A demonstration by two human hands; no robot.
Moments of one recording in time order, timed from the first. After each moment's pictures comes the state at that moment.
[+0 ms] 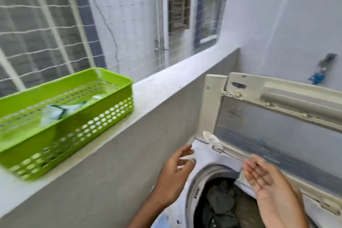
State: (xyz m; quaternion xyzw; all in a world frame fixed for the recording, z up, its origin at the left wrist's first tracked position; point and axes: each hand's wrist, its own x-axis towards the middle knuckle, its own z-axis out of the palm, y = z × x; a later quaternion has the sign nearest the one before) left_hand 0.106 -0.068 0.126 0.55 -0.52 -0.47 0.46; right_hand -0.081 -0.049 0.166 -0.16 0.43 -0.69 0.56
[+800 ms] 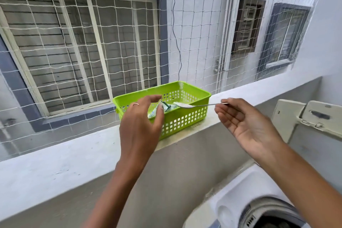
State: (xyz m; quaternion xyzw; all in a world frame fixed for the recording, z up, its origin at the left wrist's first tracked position) left_hand 0.260 0.024 0.259 0.71 -0.48 0.18 0.49; right_hand 0.077 -0.069 0.293 -0.36 0.28 -0.49 0.74
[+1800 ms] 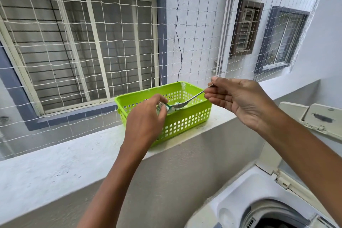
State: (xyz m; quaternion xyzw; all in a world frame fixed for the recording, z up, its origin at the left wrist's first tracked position) left_hand 0.284 0.001 0.267 0.77 -0.50 0.11 0.38; right_hand 0.107 -0.084 0.331 -0.56 0.28 -0.44 0.64
